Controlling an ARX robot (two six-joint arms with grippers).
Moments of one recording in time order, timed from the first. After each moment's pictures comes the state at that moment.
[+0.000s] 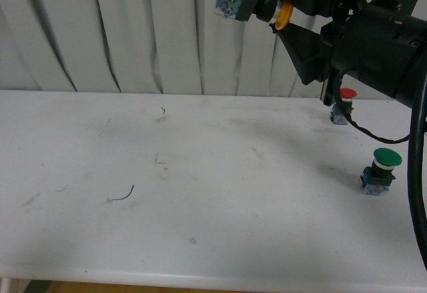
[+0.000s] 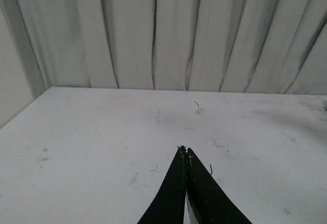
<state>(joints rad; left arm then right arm) 0.00 0.01 0.01 0.00 0.00 0.00 0.28 1.99 0.91 1.28 -0.37 1.36</state>
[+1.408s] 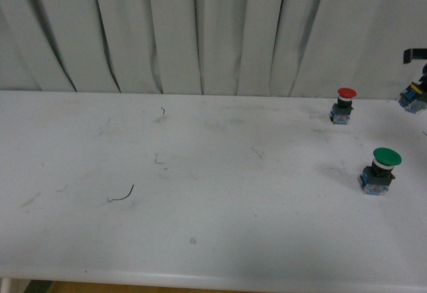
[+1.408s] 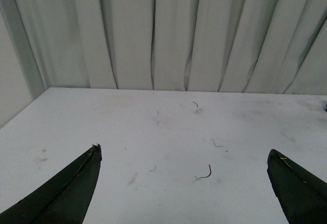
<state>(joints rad) 0.00 0.01 0.01 0.00 0.00 0.00 -0.07 2.03 1.36 0.11 0.09 0.00</state>
